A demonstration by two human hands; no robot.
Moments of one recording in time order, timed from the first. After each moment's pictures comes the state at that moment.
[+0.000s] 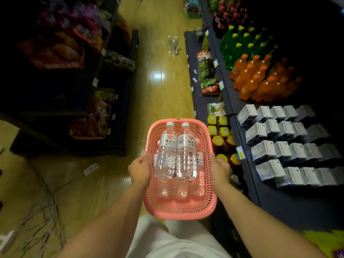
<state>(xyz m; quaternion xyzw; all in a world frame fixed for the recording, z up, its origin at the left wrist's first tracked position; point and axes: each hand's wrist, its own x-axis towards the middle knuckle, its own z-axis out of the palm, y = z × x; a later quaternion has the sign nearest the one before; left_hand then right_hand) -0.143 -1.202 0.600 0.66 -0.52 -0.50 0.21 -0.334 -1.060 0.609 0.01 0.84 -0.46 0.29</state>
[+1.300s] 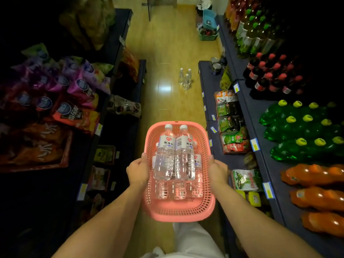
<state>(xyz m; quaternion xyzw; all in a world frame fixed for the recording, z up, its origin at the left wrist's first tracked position) -0.409 -1.752 0.588 0.66 -0.53 -0.48 0.21 -0.611 -1.614 0.596 -0.01 0.84 -0.44 0.30</state>
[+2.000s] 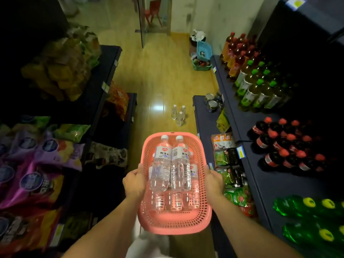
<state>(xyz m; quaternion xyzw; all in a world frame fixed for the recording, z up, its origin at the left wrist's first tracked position) -0.634 -2.051 0.588 0.66 -0.53 -0.50 0.19 -0.833 -1.910 0.611 -0.01 0.84 -0.46 0.29</state>
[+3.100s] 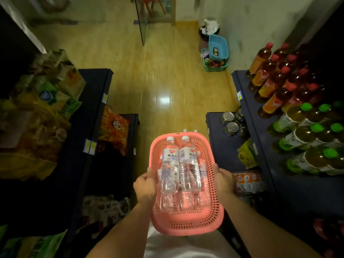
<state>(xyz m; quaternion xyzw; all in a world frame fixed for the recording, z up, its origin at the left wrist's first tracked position) -0.888 -2.407 0.585 0.70 -0.47 -0.50 0.19 -1.094 -2.285 0.583 -0.05 0.89 -0.35 0.30</state>
